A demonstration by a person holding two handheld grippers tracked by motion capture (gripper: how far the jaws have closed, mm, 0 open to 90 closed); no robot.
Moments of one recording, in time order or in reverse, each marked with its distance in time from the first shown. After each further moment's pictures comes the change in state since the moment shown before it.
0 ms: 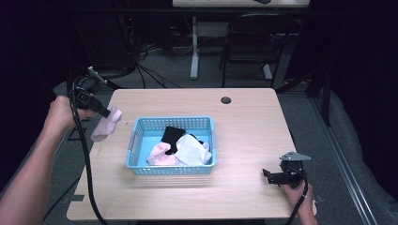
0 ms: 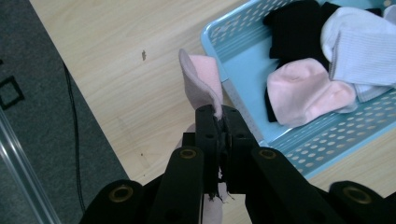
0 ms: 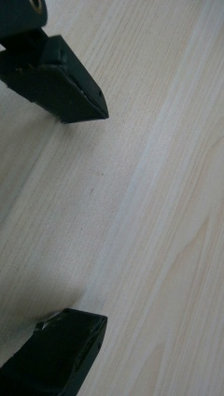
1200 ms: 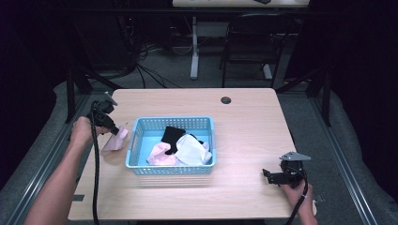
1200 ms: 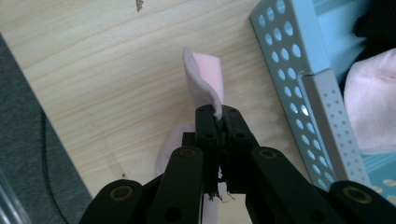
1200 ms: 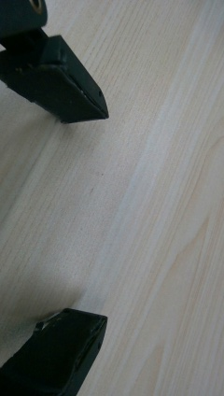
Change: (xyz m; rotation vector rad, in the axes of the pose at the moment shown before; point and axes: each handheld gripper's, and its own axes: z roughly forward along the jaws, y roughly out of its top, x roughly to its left) left arm 0.035 -0.014 0.123 0.112 -0.046 -0.131; right arm 0.000 0.000 0.000 0.000 0.001 0.000
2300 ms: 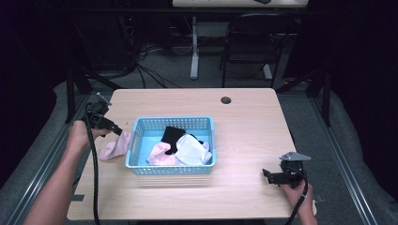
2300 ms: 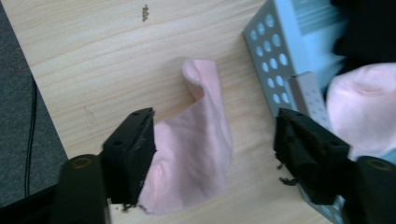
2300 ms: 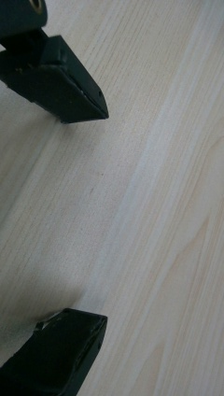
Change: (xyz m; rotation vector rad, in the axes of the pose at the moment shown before) left arm -0.001 -0.018 -0.019 -0.110 -0.023 -0.032; right arm 0.000 0.000 0.000 0.000 0.000 0.000
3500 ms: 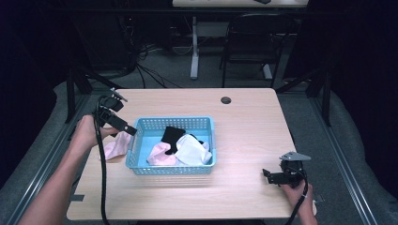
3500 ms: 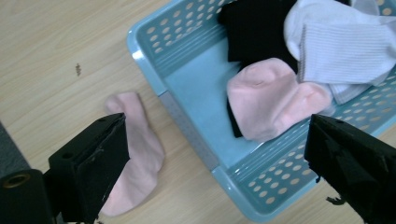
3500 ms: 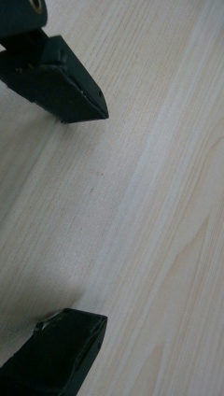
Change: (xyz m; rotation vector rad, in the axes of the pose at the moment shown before) left arm -0.091 0.007 -0.045 -0.047 -0.017 0.244; right arm 0.000 0.000 0.000 0.000 0.002 -0.001
